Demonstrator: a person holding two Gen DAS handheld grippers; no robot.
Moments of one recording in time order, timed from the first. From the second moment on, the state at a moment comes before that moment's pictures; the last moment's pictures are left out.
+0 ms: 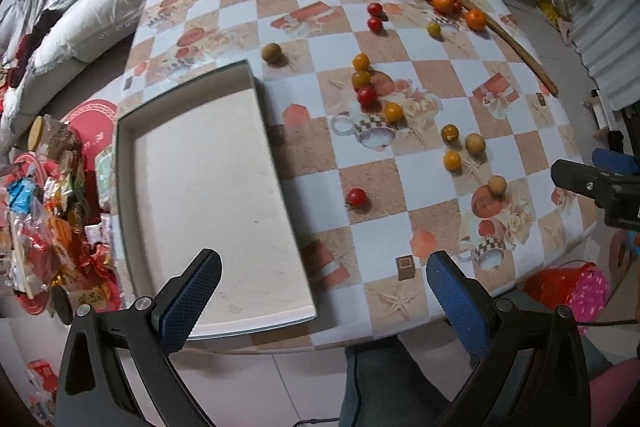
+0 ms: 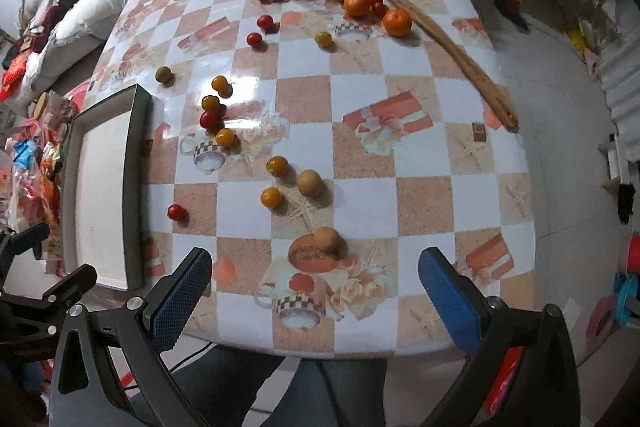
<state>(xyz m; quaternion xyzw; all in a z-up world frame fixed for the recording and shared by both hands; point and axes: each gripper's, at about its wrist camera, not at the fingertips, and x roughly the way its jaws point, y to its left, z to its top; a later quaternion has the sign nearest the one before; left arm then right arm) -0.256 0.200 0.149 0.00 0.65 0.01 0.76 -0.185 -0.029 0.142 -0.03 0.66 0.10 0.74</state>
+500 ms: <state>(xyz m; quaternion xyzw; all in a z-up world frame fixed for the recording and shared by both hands) -0.252 0.192 0.167 -0.03 0.63 0.05 0.77 -0.165 -0.030 0.154 -0.08 0.68 0.14 0.72</state>
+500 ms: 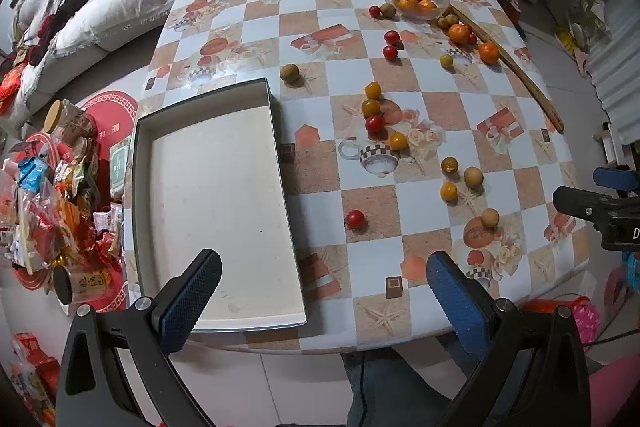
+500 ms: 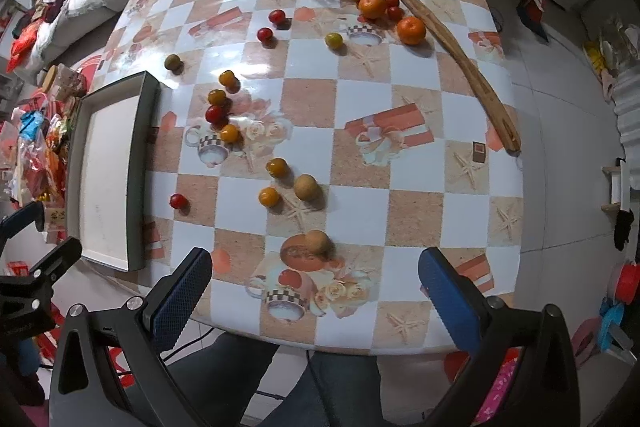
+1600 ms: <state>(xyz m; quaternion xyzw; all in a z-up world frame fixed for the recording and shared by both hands) -0.253 0.177 0.163 -0.03 0.64 0.04 0.77 -0.177 -0.028 0.149 -0.09 0.68 0.15 0.72</state>
